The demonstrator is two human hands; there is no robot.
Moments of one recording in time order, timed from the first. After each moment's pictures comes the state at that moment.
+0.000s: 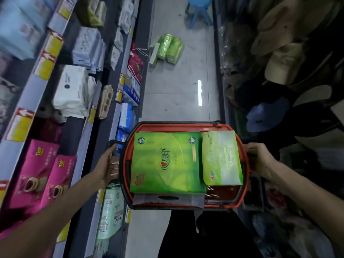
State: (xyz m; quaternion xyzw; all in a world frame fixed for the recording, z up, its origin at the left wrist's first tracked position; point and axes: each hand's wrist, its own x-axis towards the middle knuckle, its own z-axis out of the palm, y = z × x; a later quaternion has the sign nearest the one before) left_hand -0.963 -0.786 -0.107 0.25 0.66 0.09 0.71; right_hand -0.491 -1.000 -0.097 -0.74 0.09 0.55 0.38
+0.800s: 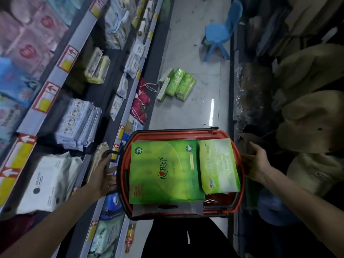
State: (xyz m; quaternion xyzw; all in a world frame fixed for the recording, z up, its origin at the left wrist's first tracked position) left_hand -0.792 -0.453 -0.119 0.16 0.69 0.14 0.69; right_hand -0.263 -0.603 -0.124 -0.68 0.13 0.58 0.43
